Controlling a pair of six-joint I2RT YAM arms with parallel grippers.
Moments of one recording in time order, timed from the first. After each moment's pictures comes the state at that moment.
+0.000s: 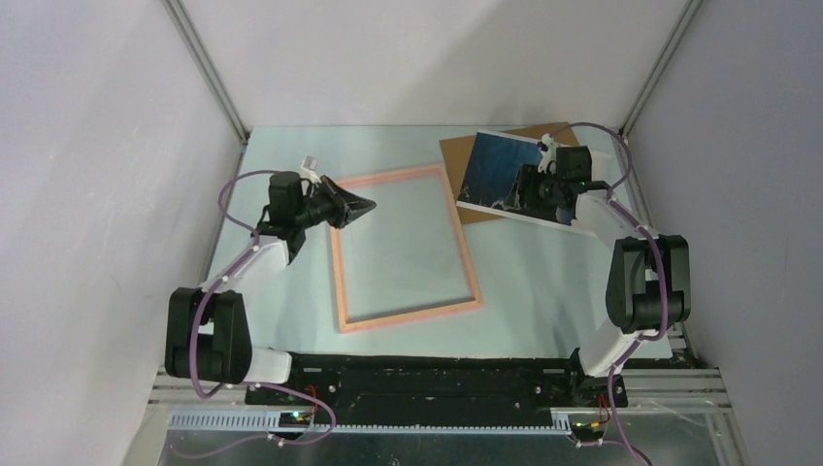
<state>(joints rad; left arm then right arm) -0.11 1.37 0.80 0.15 0.66 -1.05 0.08 1.68 1.18 -0.28 -0.35 0.20</state>
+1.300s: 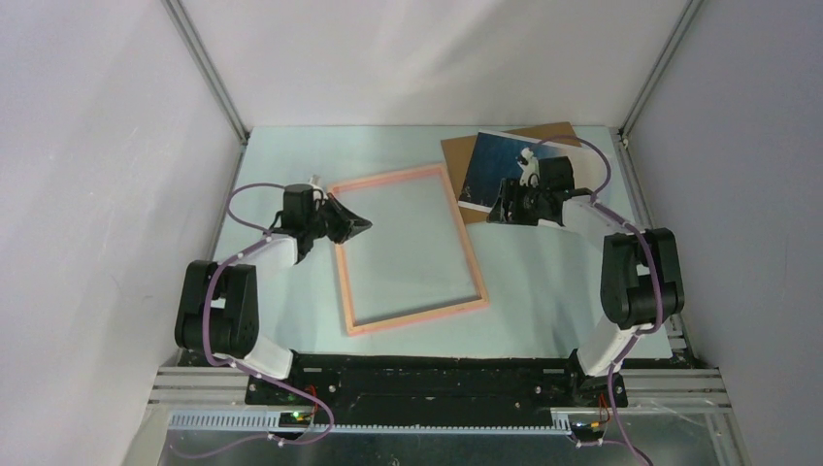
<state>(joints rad) -0.12 1.52 0.76 0.13 0.50 -0.91 0.15 1.71 1.12 -0.25 -0.45 0.23</state>
